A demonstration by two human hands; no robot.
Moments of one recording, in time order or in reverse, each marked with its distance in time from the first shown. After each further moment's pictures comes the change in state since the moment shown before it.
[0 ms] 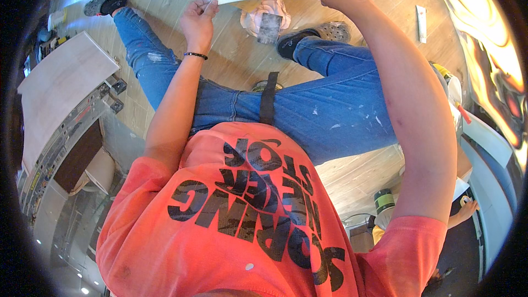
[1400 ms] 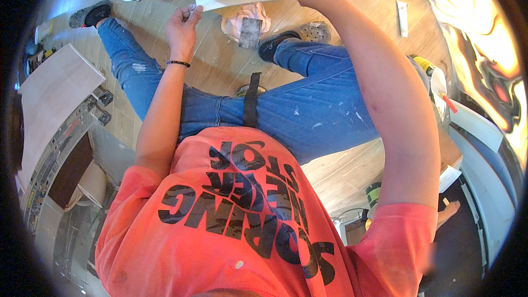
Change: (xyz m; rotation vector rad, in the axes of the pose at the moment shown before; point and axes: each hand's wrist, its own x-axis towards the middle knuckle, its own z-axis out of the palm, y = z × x) left_hand 0.001 0.006 0.001 0.087 -0.074 -0.069; right_hand 0.006 0.002 -0.005 0.087 -0.004 -0.043
